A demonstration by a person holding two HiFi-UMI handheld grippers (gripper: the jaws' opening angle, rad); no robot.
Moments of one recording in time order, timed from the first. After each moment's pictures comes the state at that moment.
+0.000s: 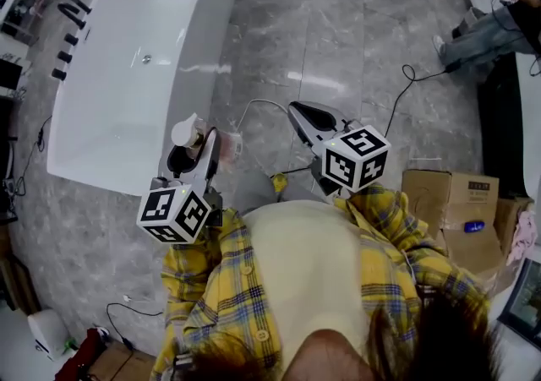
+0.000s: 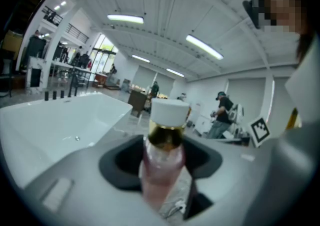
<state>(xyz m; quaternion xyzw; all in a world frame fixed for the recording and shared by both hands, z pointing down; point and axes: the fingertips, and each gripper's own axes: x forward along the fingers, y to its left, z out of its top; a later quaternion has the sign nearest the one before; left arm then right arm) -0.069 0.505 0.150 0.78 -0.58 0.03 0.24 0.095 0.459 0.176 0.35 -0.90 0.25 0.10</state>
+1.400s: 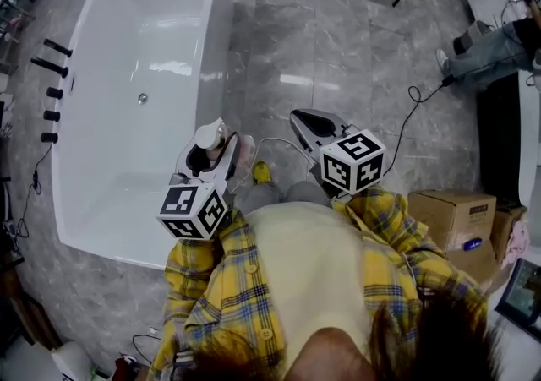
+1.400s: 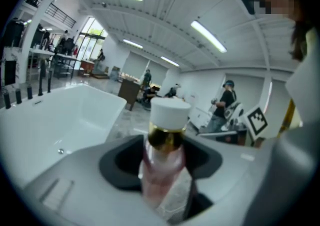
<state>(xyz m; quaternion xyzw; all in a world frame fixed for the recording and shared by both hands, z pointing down) -0.141 0.240 0.196 0.82 -0.51 0.07 0.27 -0.004 0.212 0.214 0.38 -0.87 0.27 0.16</state>
